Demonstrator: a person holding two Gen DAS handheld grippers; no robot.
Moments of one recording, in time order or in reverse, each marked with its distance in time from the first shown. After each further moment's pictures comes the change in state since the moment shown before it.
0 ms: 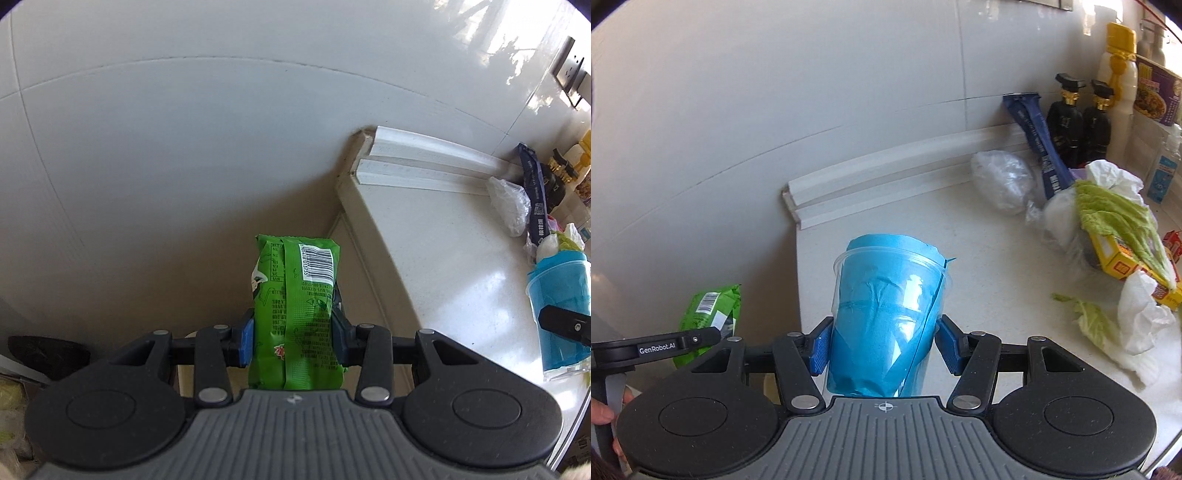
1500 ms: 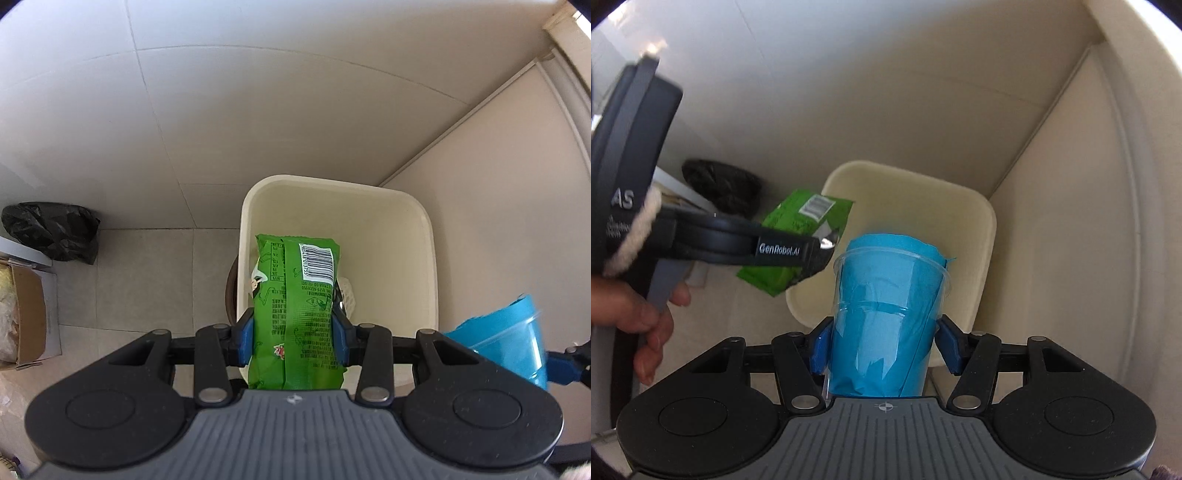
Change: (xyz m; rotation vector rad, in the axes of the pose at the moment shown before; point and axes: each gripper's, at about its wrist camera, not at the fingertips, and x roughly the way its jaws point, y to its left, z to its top) left arm 0.141 0.128 -0.098 -0.183 0.356 0.074; right arm 0.196 0.173 -0.134 -0.513 0.548 0.085
